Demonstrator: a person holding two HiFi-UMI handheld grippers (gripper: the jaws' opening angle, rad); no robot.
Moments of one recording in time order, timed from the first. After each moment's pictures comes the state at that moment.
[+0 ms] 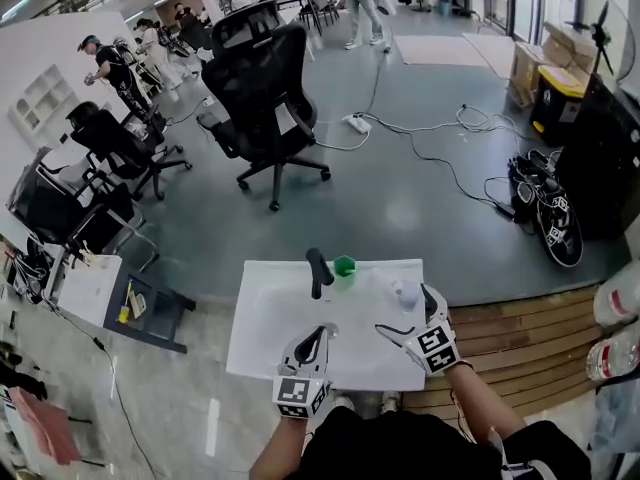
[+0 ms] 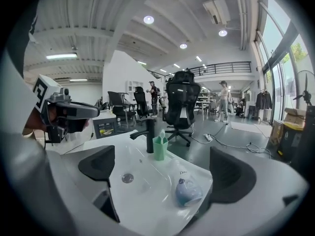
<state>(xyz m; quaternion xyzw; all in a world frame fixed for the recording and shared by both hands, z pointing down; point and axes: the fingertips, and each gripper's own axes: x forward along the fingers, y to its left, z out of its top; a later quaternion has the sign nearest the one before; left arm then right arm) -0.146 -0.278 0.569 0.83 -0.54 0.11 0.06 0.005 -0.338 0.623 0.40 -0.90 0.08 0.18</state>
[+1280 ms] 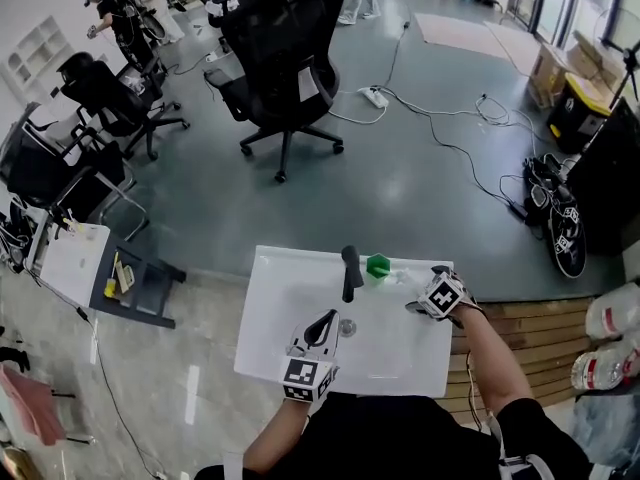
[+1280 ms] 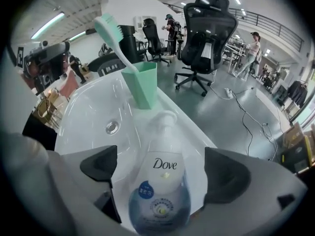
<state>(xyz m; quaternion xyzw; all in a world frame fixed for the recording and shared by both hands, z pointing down) -0.242 -0.371 0.618 0.84 -0.52 0.09 0.13 -0.035 -0.470 0.800 0.26 -0.80 0.16 0.51</state>
